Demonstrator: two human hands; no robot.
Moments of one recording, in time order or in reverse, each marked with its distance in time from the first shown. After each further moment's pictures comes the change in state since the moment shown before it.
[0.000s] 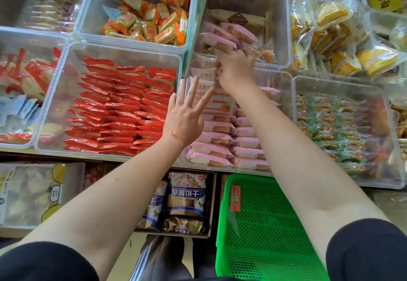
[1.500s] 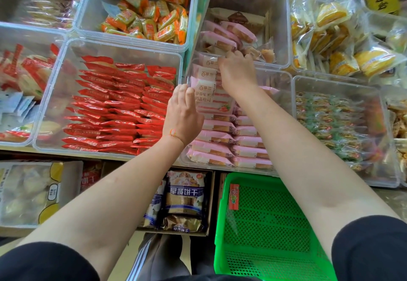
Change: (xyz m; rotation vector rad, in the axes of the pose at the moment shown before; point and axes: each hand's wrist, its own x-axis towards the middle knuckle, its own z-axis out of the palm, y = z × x) left_hand -0.001 0.000 -0.002 -0.313 0.144 -0.109; right_hand -0.002 -0.006 -0.007 -0.347 -0.114 -0.087
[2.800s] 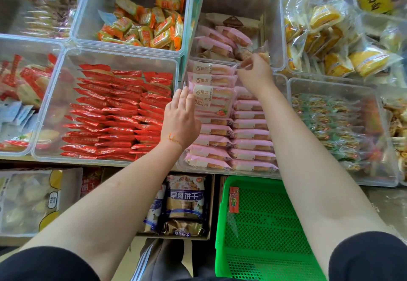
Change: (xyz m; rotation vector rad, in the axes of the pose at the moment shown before) left_hand 0.001 0.008 -0.010 0.126 -0.144 -0.049; right_hand -0.013 0.054 0.008 1.001 -0.069 0.501
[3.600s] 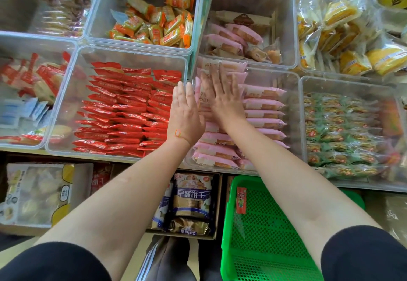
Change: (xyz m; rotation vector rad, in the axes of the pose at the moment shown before) left_hand -0.003 0.005 -0.002 -0.027 0.156 -0.008; right_hand -0.041 0.024 0.106 -1.015 -0.011 -0.591
